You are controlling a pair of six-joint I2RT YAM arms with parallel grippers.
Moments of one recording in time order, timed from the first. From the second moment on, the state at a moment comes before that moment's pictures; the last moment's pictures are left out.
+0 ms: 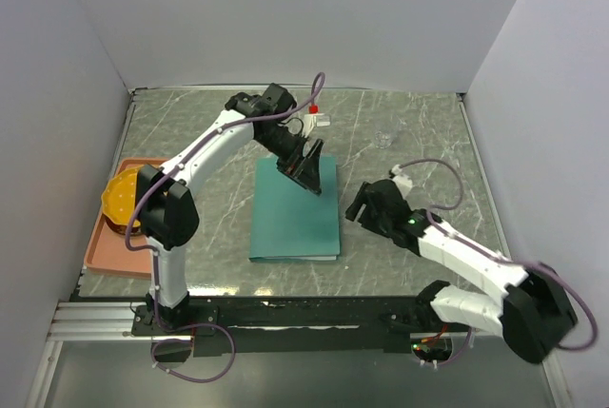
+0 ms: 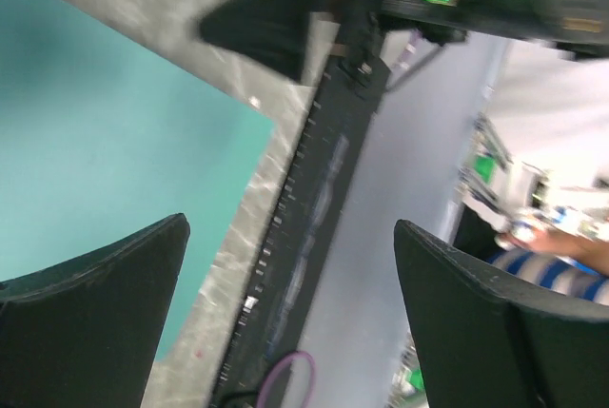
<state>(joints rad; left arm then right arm) -0.57 1.95 1.89 -1.19 0.94 0.11 0.60 1.14 0.58 -0.31 0.24 0.94</state>
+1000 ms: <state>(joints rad) -0.36 1.08 1.13 -0.72 -0.01 -0.01 0.77 0.91 0.79 -0.49 0.07 0.64</state>
